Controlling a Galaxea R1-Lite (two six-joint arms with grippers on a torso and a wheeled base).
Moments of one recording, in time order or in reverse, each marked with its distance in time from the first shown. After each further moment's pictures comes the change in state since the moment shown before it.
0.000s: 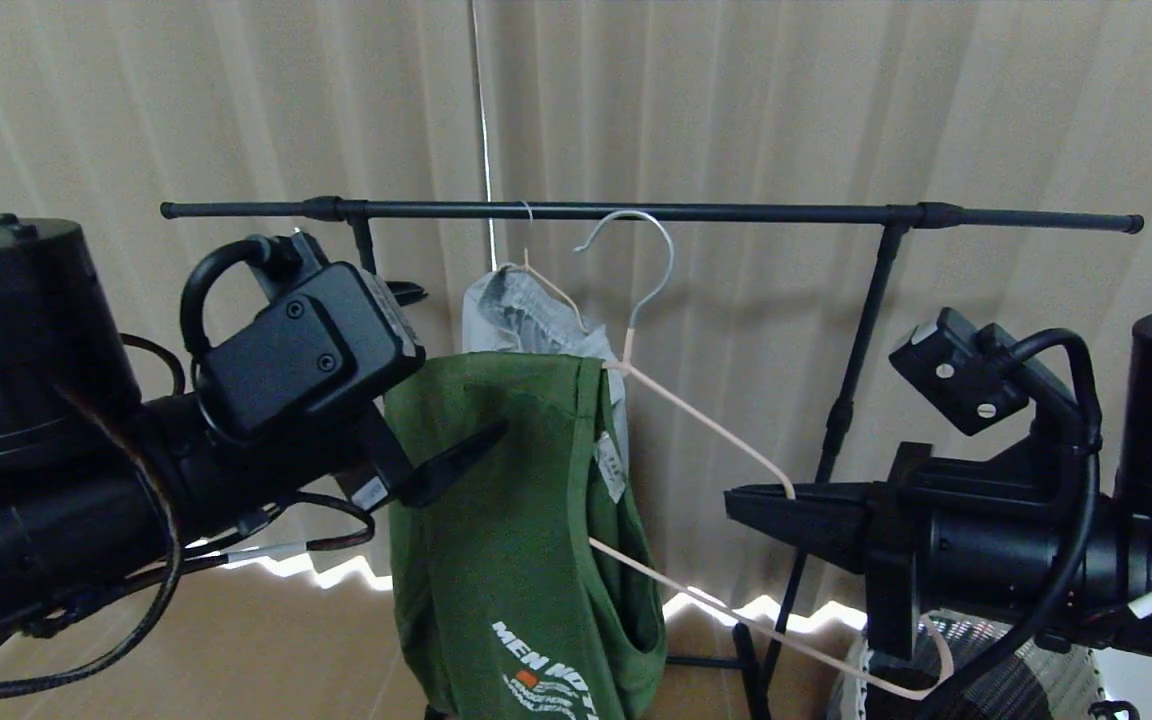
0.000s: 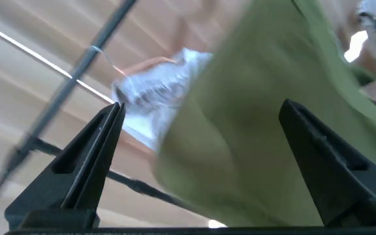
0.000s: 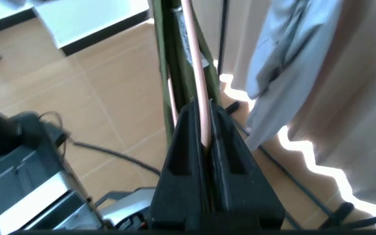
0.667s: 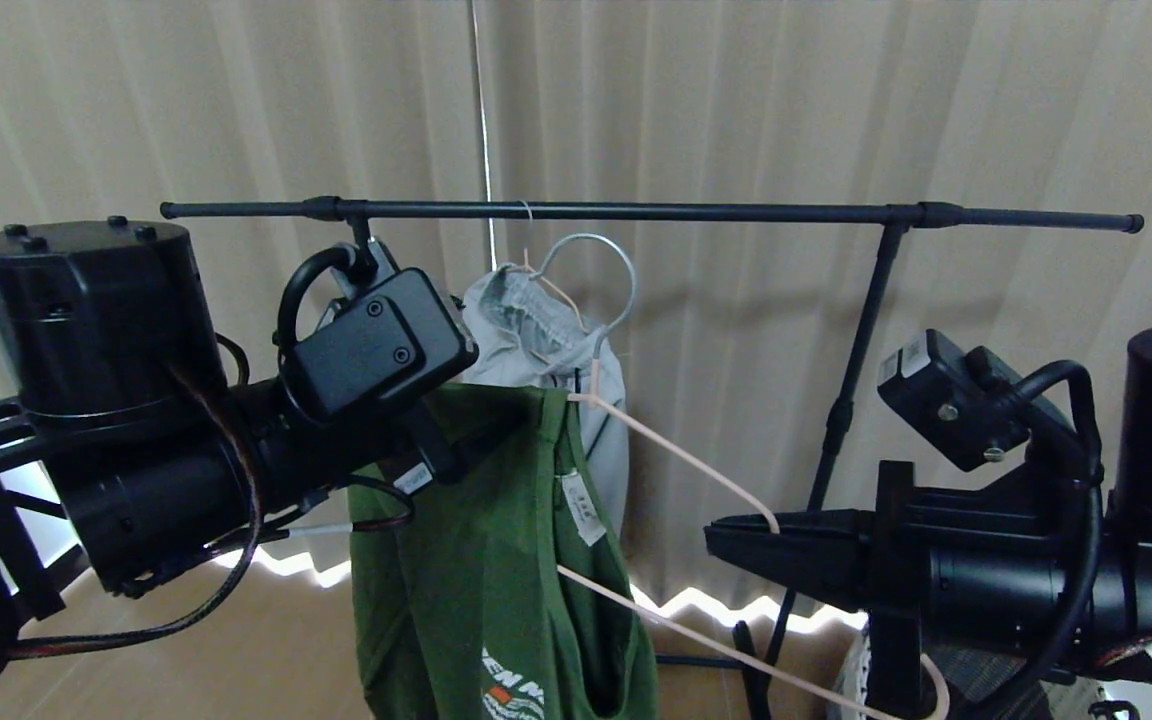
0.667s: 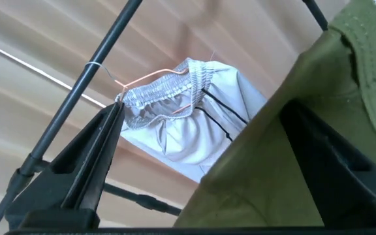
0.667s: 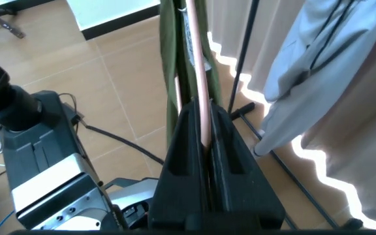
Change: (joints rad) left arm 0.000 0.083 -0.048 -0.013 -0.001 0.005; right arm 0.046 0.000 0.009 0.000 0.066 -0.047
